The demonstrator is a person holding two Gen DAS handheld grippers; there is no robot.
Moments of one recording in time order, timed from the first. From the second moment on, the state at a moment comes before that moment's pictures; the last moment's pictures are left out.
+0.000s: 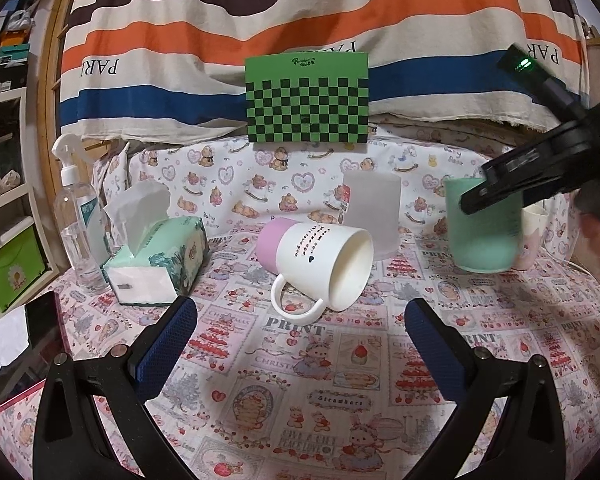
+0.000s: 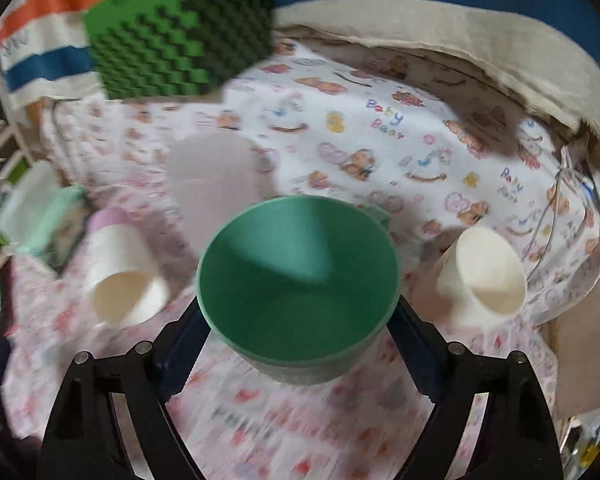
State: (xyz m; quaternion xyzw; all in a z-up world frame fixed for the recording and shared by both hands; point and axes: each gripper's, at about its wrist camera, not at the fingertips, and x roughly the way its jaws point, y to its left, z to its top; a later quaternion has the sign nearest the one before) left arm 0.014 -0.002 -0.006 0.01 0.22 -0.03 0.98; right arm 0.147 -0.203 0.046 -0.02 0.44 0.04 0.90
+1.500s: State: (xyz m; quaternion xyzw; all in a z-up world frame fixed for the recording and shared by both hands) left arm 0.011 -0.003 -0.007 0.01 0.21 -0.02 0.98; right arm -0.020 -0.290 0.021 0.01 0.14 0.13 0.98
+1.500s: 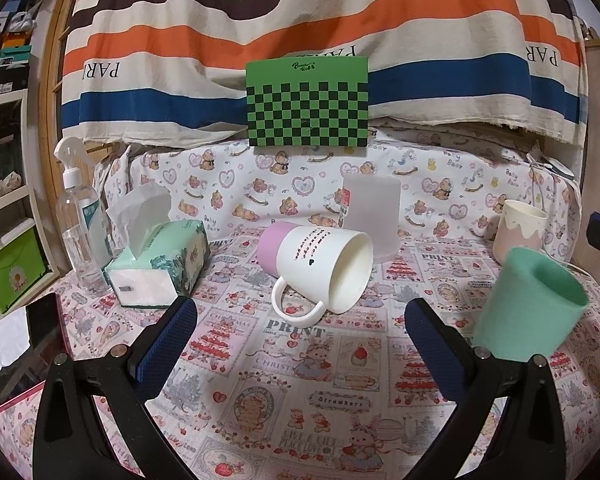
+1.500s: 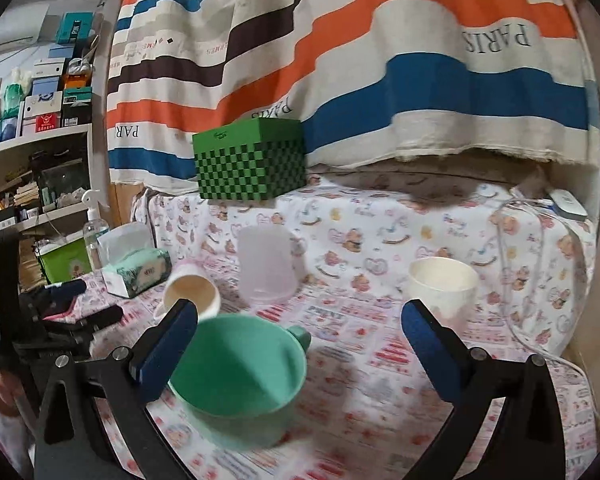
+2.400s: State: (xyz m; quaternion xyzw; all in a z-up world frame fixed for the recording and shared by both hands) left arm -0.006 -0.108 -0.021 0.12 0.34 -0.15 0.92; right arm -0.040 -0.313 0.024 0.02 0.09 0.07 0.99
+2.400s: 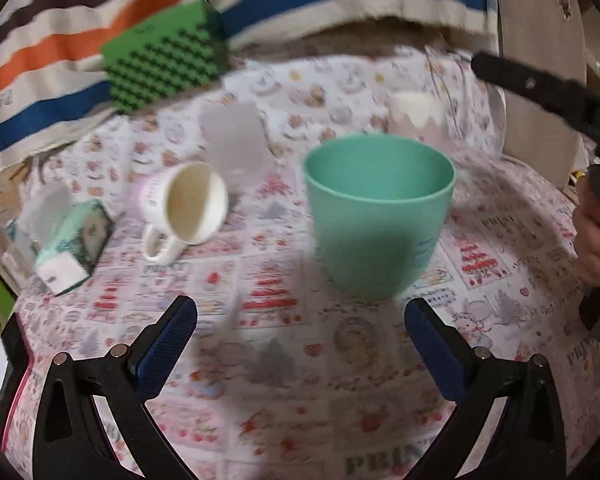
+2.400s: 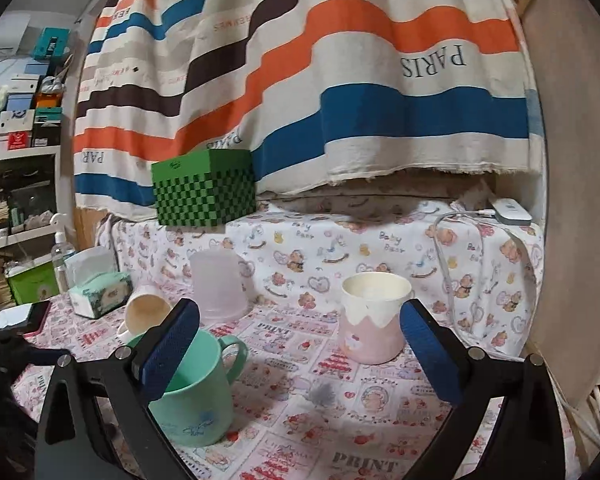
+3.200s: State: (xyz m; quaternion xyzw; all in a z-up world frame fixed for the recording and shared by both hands) left arm 0.055 -0.153 -0.048 0.04 0.43 -0.21 0.87; right arm -0.035 -0.353 0.035 0.11 0.11 0.08 0.98
